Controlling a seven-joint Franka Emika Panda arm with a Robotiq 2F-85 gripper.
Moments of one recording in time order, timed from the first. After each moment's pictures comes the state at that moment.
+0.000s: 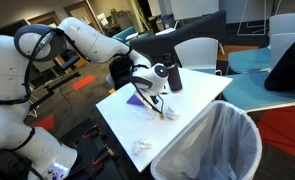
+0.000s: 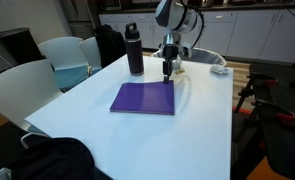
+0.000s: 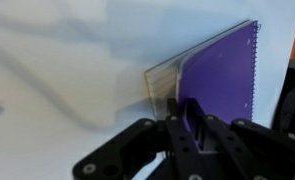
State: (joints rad) arm -0.23 0.76 0.02 -1.87 0.80 2.20 -0.92
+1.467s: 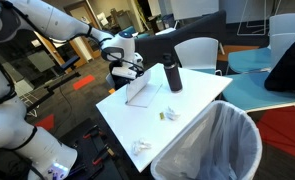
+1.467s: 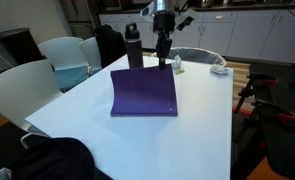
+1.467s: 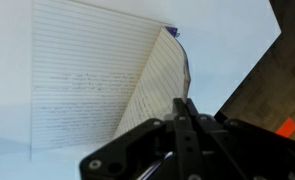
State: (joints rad) arm -0.05 0.34 0.11 -2.11 0.58 2.28 -1.00
